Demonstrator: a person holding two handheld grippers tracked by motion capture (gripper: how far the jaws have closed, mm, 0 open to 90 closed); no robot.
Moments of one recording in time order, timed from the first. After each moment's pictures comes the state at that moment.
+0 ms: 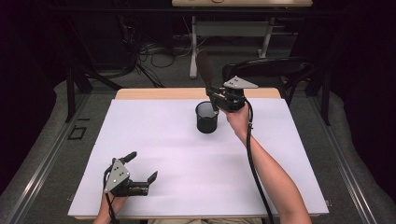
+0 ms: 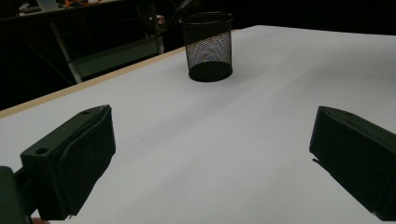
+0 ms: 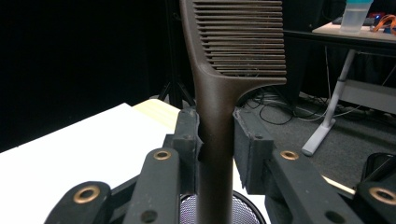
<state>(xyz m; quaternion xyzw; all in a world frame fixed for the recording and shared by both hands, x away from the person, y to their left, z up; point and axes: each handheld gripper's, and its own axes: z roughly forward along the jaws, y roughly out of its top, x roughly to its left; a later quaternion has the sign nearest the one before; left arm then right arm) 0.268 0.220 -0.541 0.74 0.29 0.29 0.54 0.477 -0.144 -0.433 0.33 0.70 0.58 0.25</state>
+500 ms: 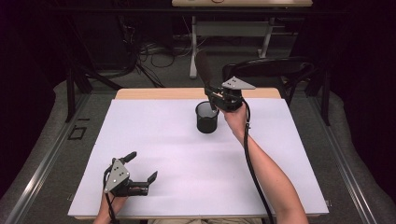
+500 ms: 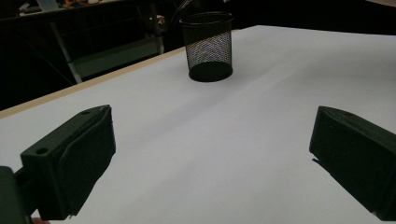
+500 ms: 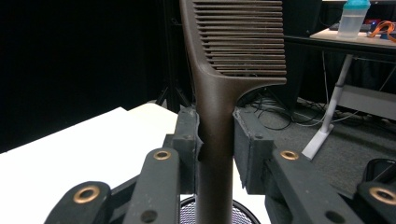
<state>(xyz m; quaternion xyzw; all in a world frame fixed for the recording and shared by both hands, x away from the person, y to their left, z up) 0.268 0.220 -0.541 0.74 0.30 0.28 0.54 0.485 -0.140 -0.442 0.33 0.69 0.59 0.26</state>
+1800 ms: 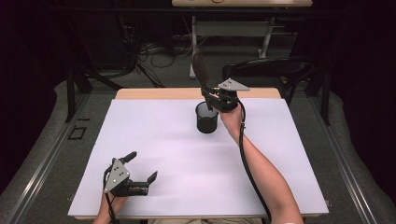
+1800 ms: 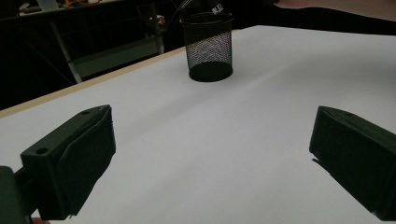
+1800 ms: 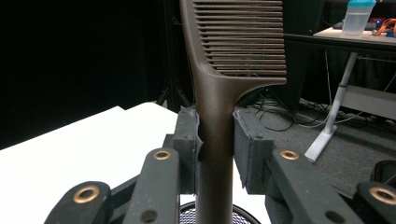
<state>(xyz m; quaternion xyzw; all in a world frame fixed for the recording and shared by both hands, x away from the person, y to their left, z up) 0.268 0.220 -0.541 0.74 0.30 0.28 0.54 0.498 -0.130 -0.459 0.33 0.69 0.59 0.26</state>
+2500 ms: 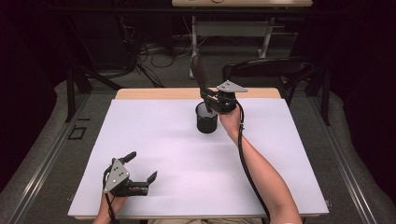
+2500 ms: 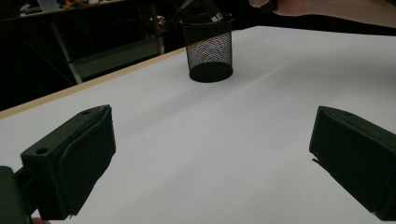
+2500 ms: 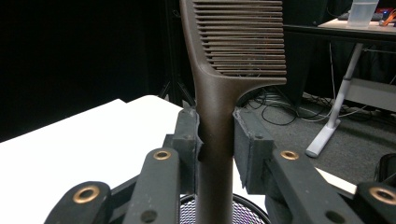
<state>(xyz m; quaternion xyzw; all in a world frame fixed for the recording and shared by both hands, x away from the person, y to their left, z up) 0.267 0.220 -0.541 0.74 0.30 0.28 0.54 0.500 -0.127 -0.469 0.33 0.70 0.58 0.25</state>
